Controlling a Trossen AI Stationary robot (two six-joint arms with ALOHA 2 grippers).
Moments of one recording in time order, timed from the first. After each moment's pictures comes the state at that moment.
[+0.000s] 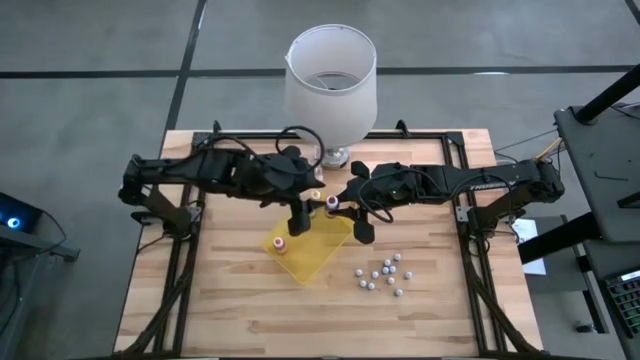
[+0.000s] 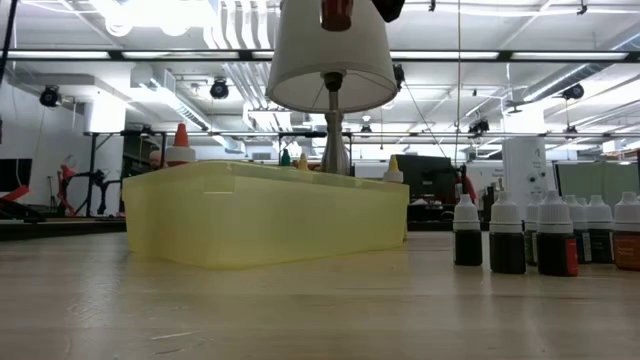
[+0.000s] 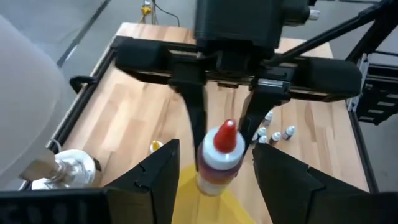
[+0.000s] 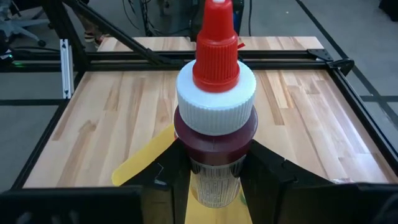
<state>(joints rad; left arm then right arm) -0.13 1.59 1.95 -0.95 -0.25 -0.18 0.07 1.44 1.33 -0.37 0.04 0.08</state>
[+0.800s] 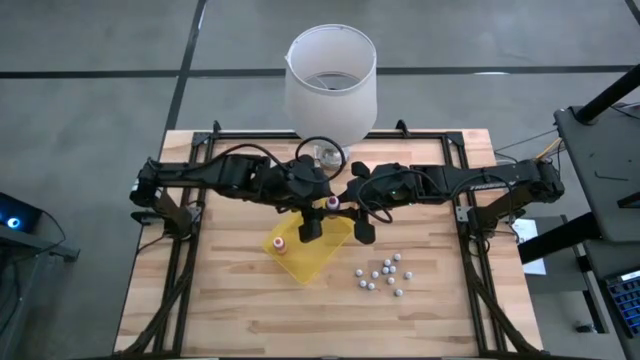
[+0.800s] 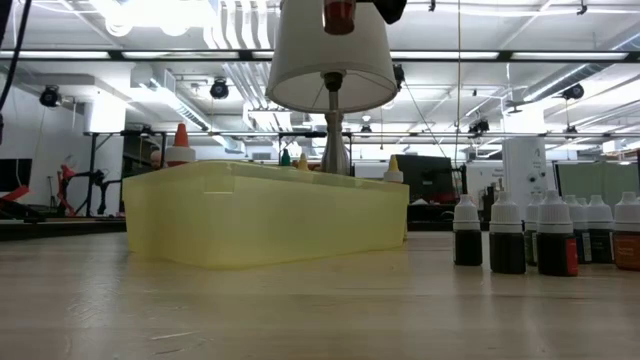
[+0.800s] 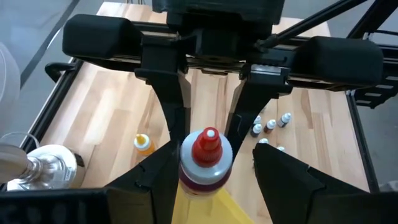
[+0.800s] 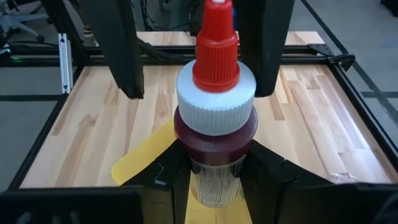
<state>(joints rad) -0.13 1.67 1.98 -0.96 -0.20 -0.18 0.07 1.44 1.33 -0.39 0.04 0.08</state>
